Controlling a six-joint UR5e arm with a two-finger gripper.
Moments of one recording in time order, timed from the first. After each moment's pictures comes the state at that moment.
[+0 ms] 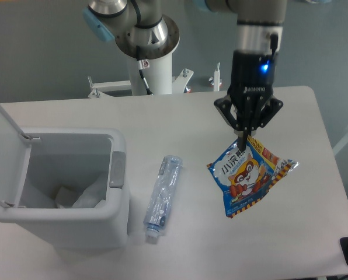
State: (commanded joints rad) arm 2.64 -1.65 -1.55 -0.87 0.94 0.19
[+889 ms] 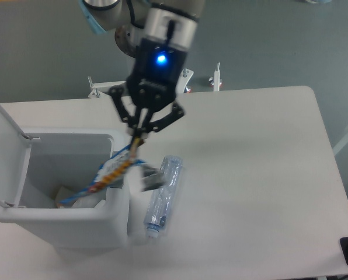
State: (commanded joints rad) arm 2.36 -1.64 -1.62 -0.84 0.94 0.50
